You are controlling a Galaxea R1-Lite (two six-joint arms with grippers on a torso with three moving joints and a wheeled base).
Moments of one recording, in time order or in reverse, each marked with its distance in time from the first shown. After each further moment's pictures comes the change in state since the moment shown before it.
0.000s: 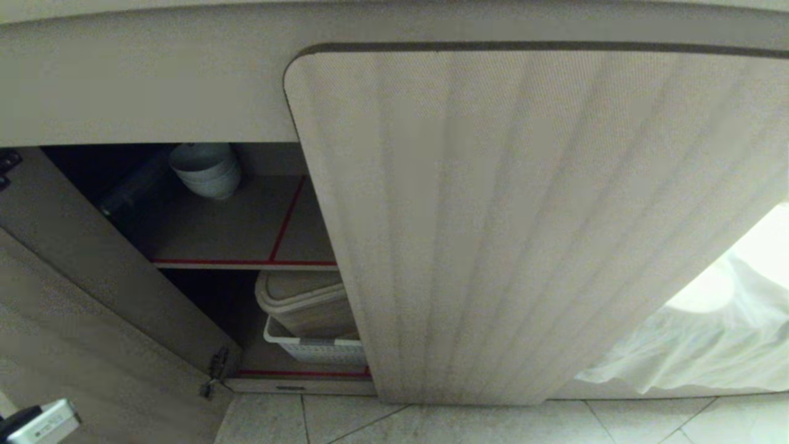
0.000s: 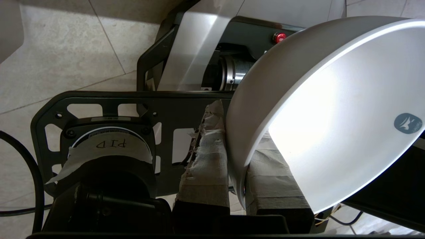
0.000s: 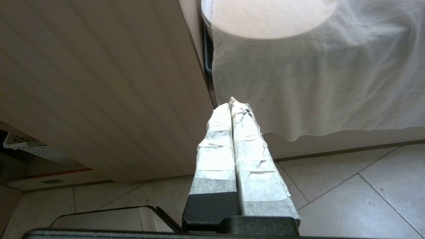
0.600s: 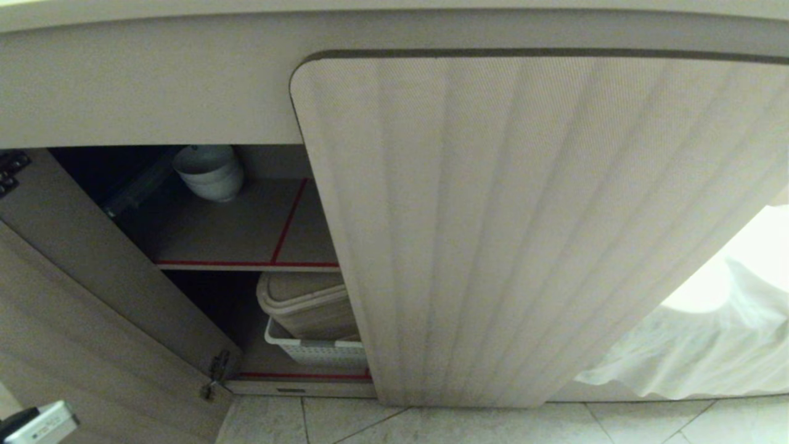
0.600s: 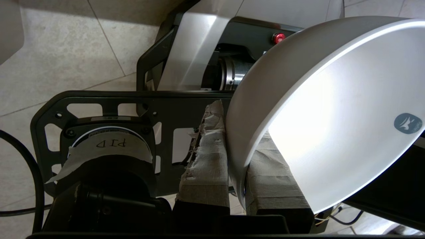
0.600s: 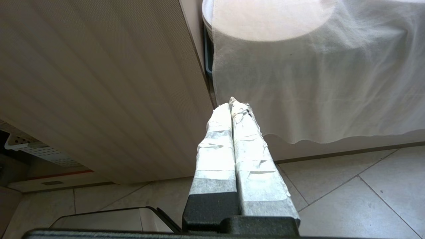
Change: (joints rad) left arm 0.000 -0.008 0.003 0.001 0.000 -0.001; right arm -0.001 0.000 0.000 0.000 0.000 -0.001
